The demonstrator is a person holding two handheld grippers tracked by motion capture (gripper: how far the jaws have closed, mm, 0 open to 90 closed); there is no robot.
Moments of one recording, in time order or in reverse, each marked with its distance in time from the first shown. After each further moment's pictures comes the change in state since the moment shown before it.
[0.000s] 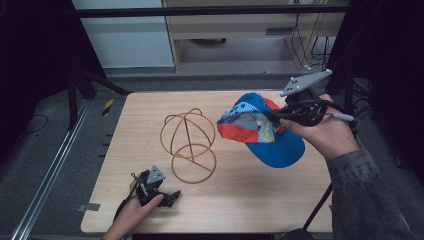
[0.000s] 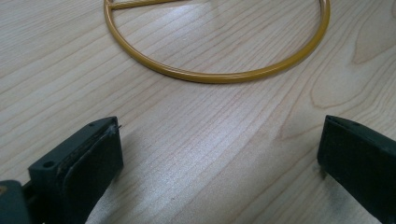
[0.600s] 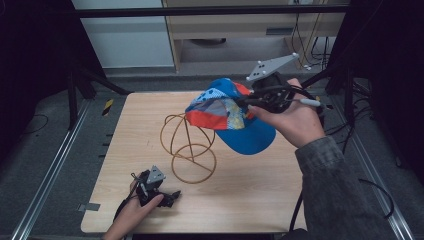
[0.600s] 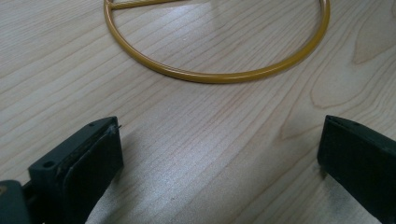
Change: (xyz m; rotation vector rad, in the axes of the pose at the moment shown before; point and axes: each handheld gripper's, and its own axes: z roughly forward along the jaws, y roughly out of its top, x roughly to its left) left arm 0.000 0.000 0.000 -0.002 0.002 -0.001; right arm 0.030 0.064 0.024 -0.098 0.025 -0.081
